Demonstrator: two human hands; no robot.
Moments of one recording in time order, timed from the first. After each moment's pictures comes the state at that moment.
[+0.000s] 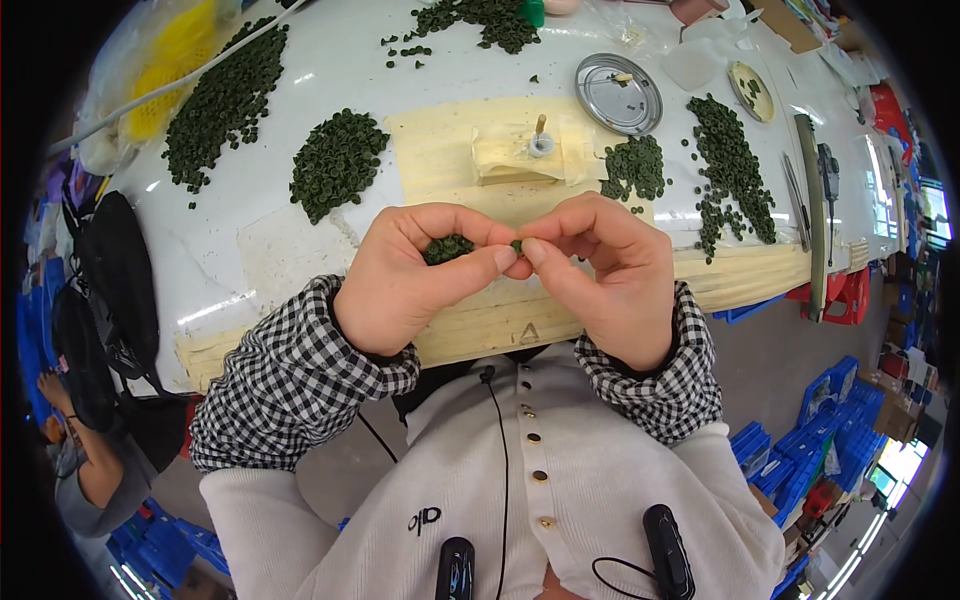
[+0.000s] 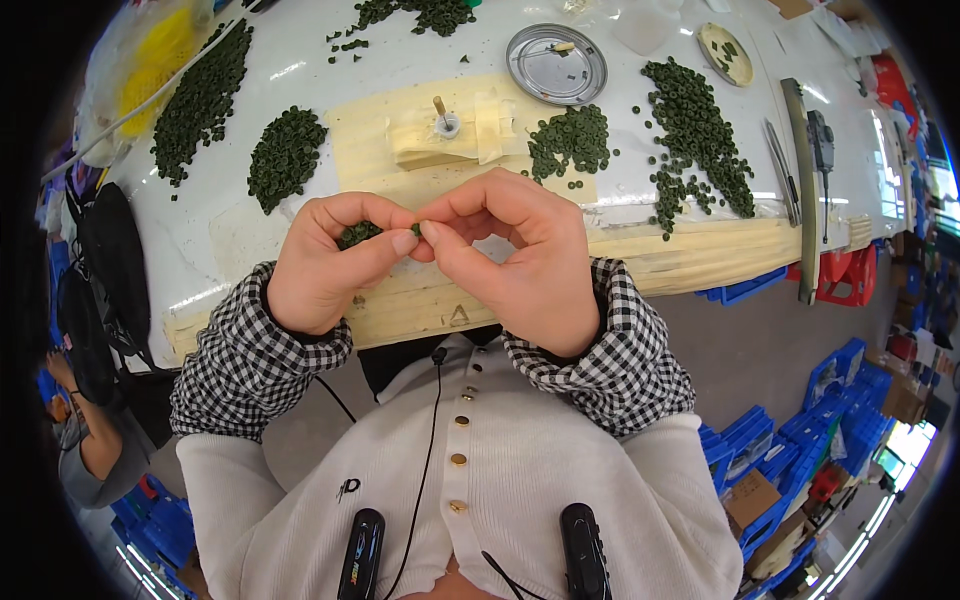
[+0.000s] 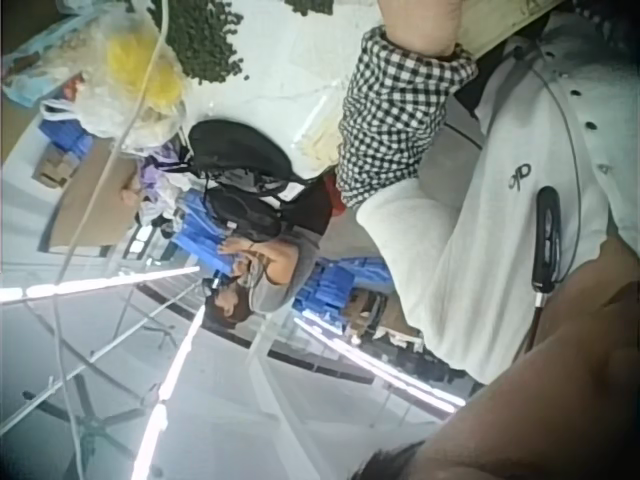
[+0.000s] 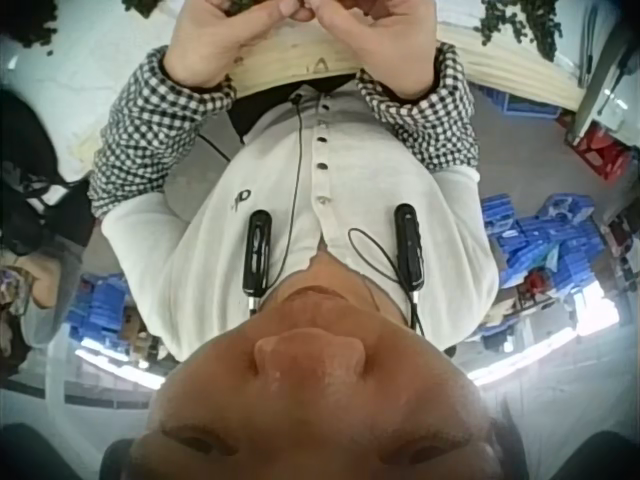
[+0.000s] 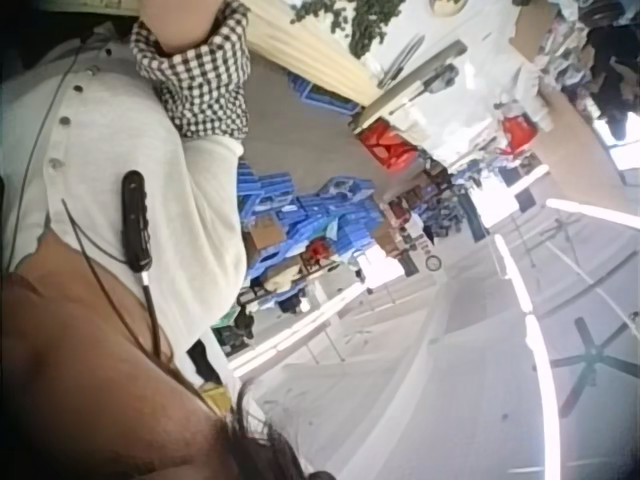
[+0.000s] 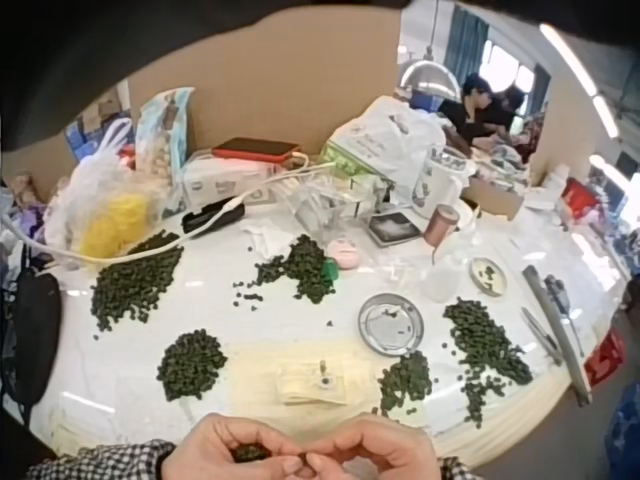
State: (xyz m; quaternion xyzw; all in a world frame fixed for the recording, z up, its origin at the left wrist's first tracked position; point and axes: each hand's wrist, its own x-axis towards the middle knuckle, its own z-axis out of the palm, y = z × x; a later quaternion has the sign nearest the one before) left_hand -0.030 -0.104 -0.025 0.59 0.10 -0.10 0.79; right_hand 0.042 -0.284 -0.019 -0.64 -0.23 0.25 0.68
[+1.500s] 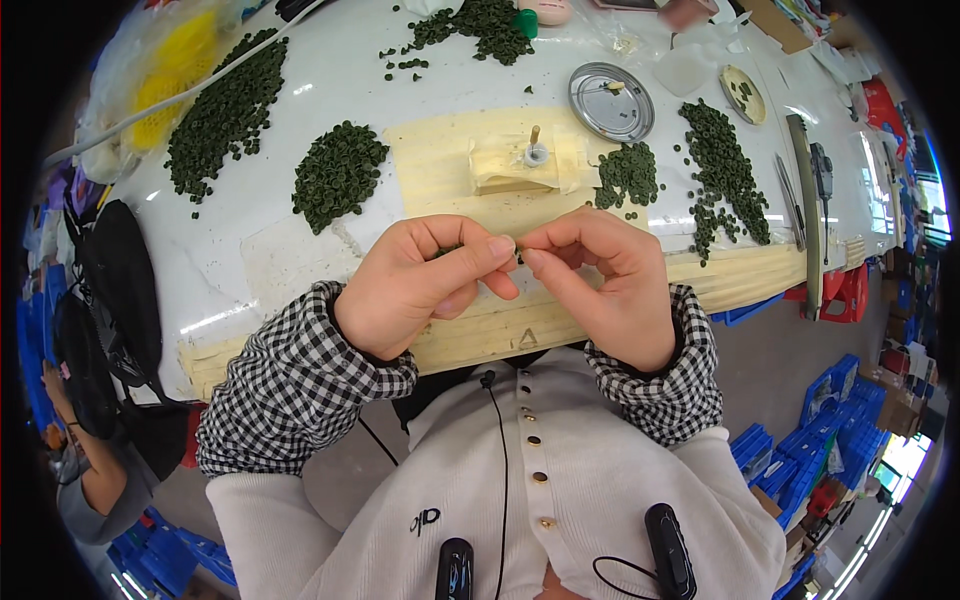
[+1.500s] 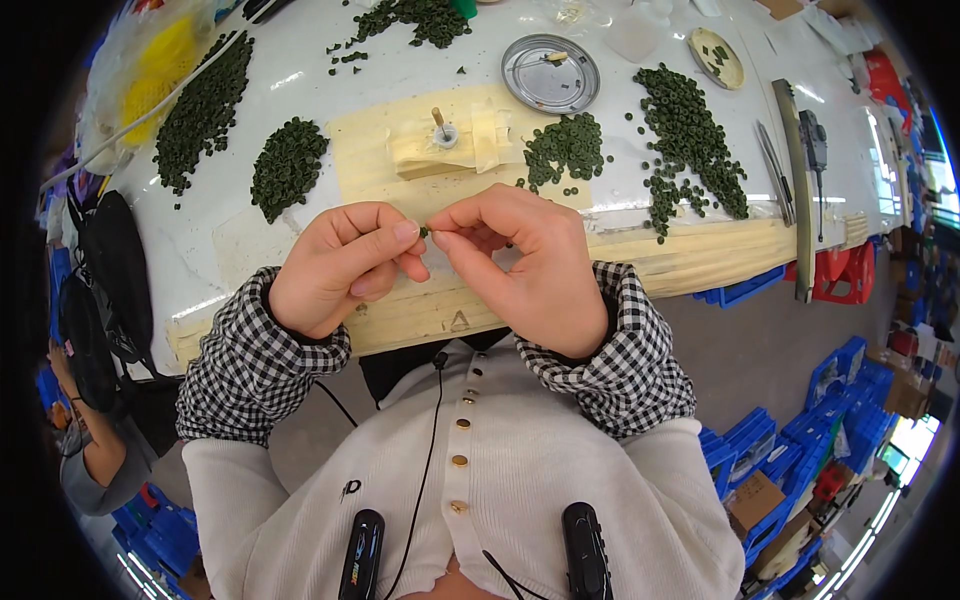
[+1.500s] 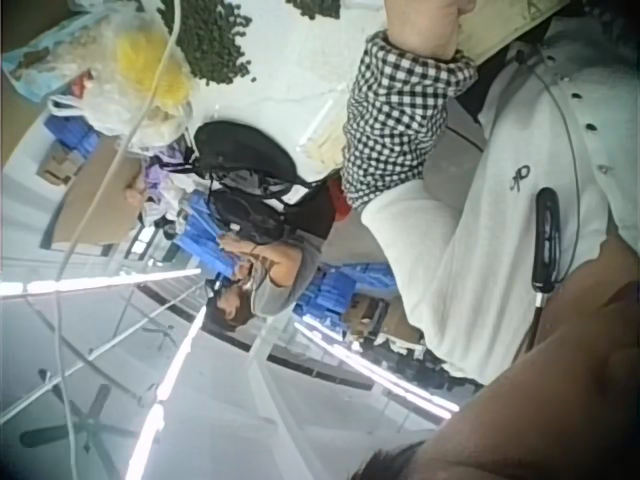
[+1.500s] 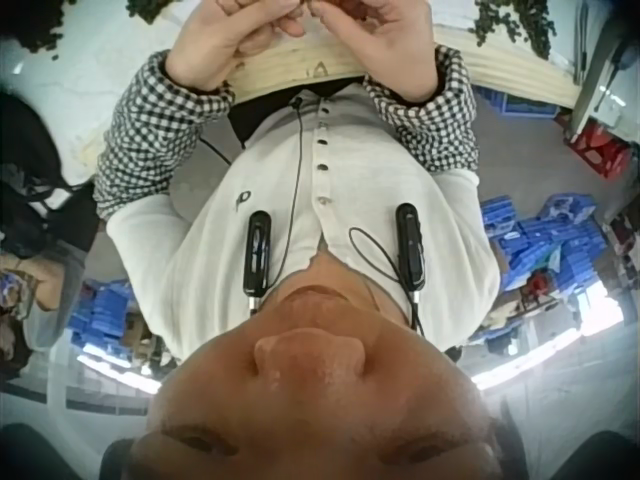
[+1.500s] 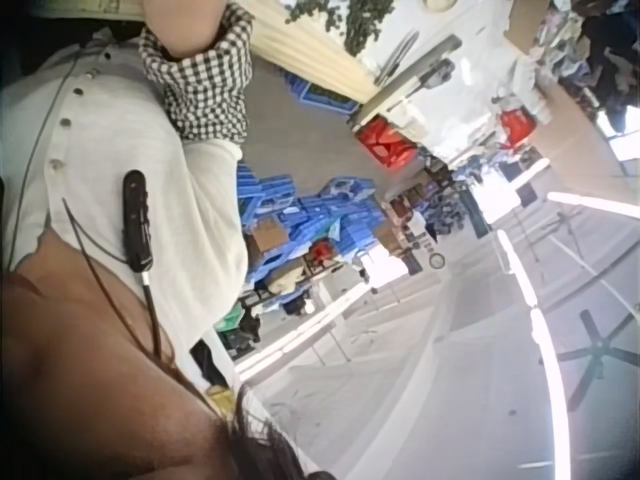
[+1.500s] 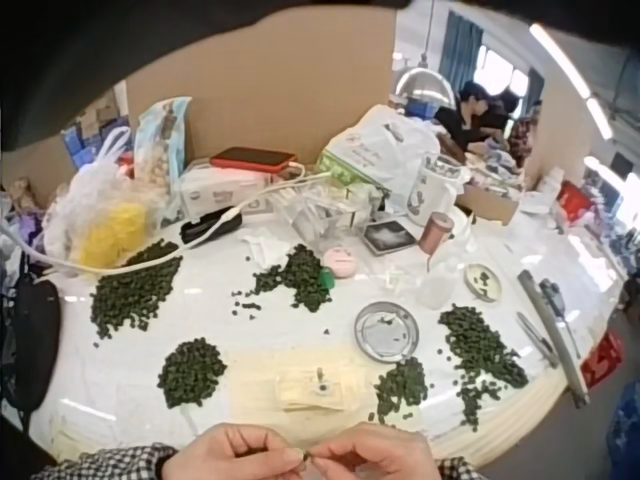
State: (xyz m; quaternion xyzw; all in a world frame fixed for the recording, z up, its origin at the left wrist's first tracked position) left_hand -0.026 -0.099 -0.019 0.49 0.16 -0.22 0.83; right_hand 0.047 -0.291 -0.022 -0.74 -0.30 0.17 0.57
